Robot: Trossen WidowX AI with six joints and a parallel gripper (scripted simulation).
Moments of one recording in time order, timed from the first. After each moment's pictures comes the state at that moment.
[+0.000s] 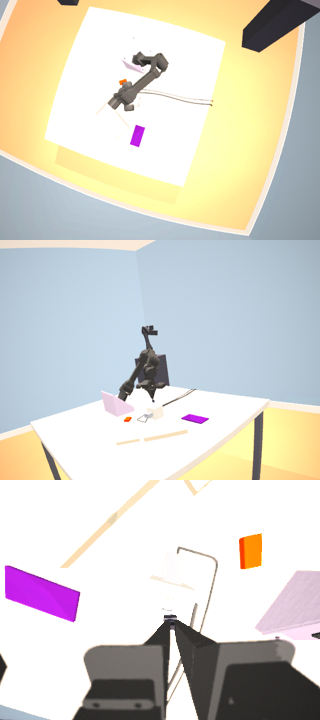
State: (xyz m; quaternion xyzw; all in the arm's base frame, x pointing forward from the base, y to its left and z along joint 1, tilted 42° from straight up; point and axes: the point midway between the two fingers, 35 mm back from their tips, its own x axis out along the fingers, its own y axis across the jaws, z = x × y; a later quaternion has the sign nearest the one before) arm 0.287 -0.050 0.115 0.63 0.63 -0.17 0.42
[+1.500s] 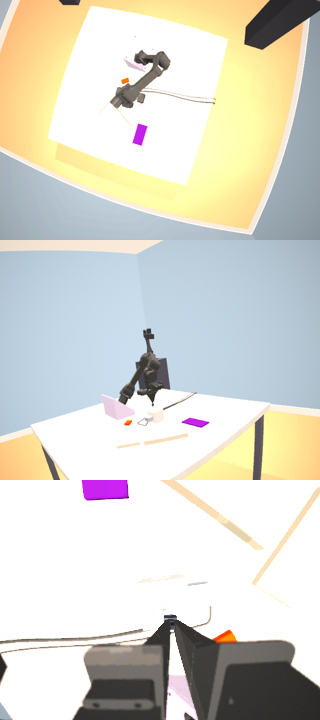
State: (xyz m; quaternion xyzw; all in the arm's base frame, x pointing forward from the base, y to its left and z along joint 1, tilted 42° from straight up) arm 0.287 -0.050 0.115 0.29 0.62 0.20 0.70
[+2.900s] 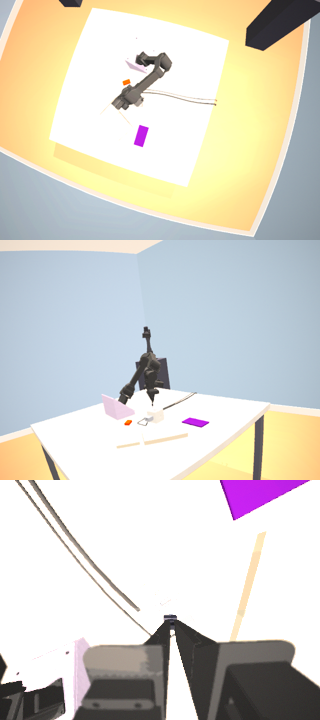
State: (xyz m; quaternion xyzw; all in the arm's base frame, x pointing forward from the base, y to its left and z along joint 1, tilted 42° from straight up) arm 0.287 -0.050 0.115 -0.11 0.42 0.50 0.75
